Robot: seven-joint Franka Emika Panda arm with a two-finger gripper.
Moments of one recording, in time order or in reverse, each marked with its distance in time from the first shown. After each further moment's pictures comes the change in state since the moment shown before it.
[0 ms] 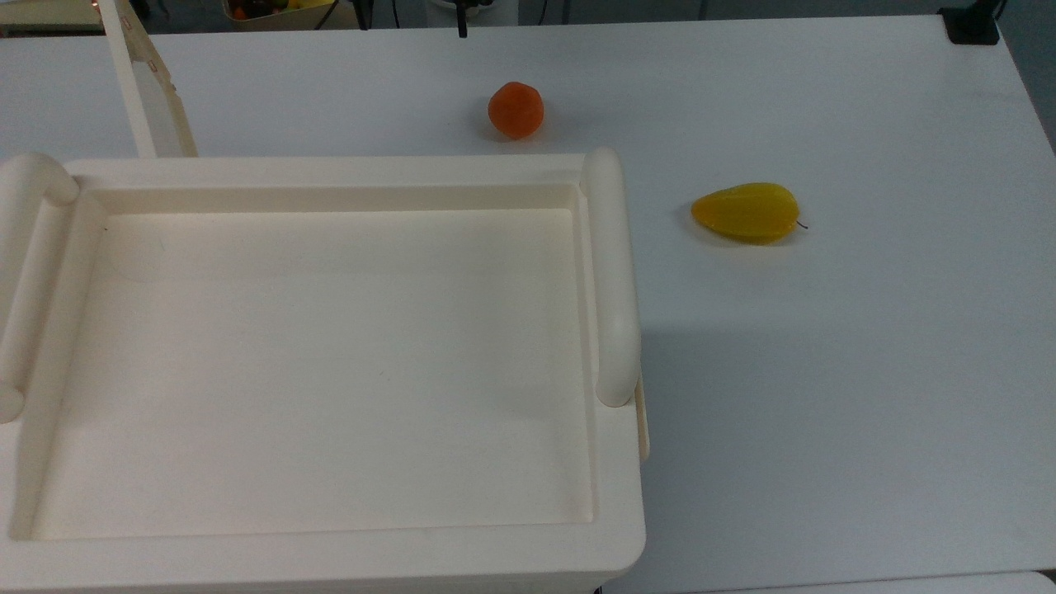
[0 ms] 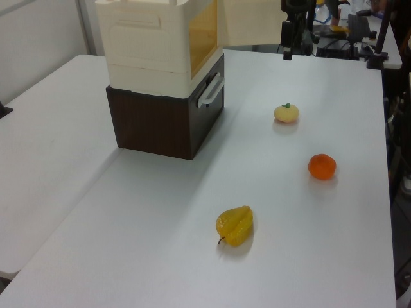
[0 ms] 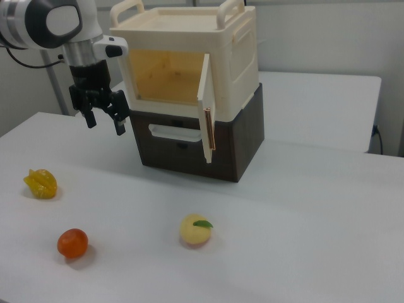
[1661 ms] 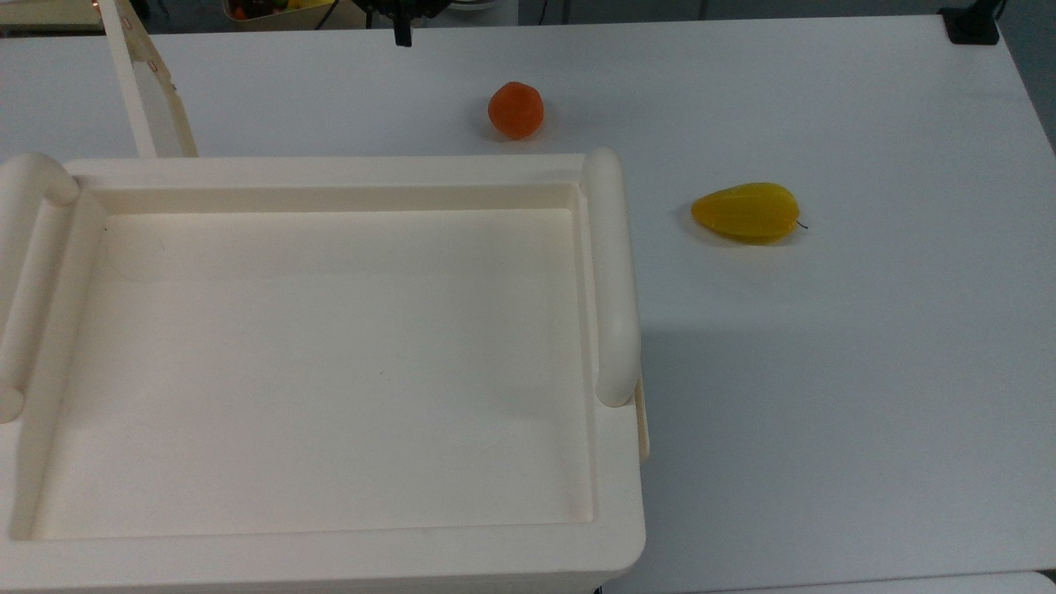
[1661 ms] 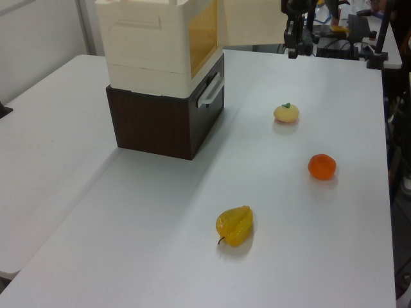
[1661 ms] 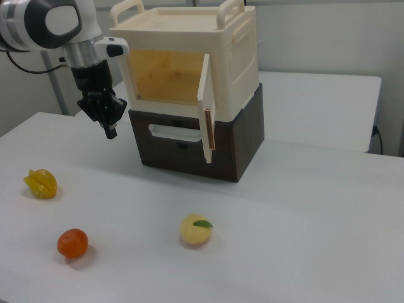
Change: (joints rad) arm 0.008 0.004 0.000 -0.004 -0.059 0.000 -0.034
